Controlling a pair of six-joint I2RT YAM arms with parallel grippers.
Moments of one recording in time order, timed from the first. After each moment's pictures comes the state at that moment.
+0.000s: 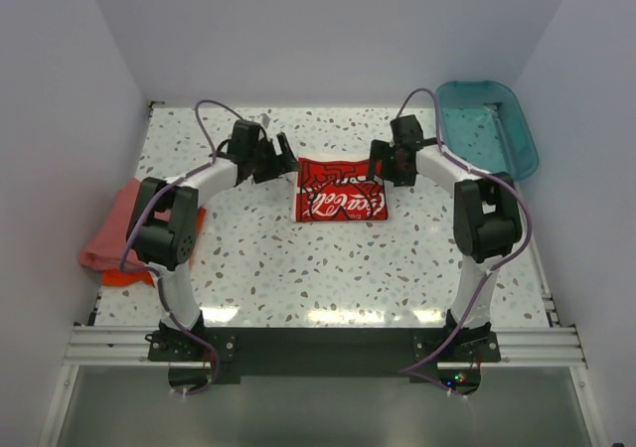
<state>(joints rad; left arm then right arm) -0.27 1.91 1.27 -0.10 0.26 -0.58 0.26 1.96 1.44 -0.48 -0.04 0.41</state>
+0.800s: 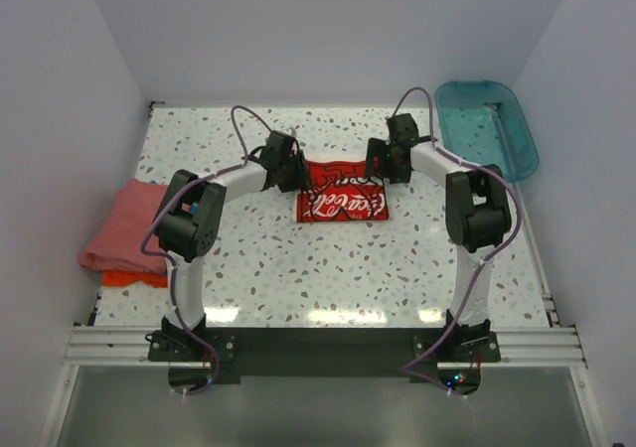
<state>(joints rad) -0.42 2.05 1.36 -0.17 0.10 -0.60 0.25 2.08 1.51 -0.44 -0.05 0.40</state>
